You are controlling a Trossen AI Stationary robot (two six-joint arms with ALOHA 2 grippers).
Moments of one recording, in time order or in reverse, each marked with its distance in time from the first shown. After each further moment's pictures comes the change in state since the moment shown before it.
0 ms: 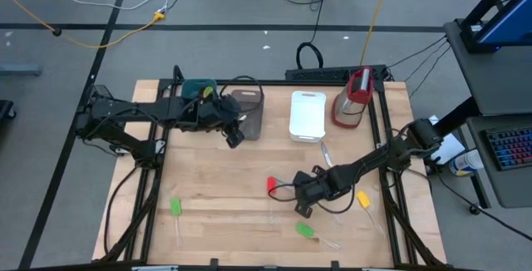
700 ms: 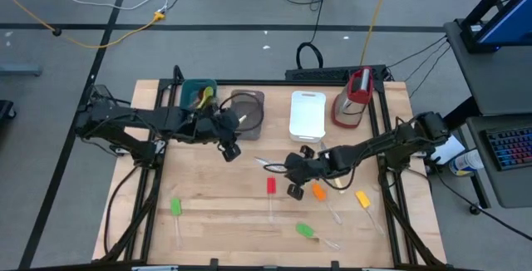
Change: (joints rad) left arm -0.131 0.000 0.000 -0.063 -0.033 -0.058; right arm -0.160 -0.105 0.000 0.164 0.056 -0.340
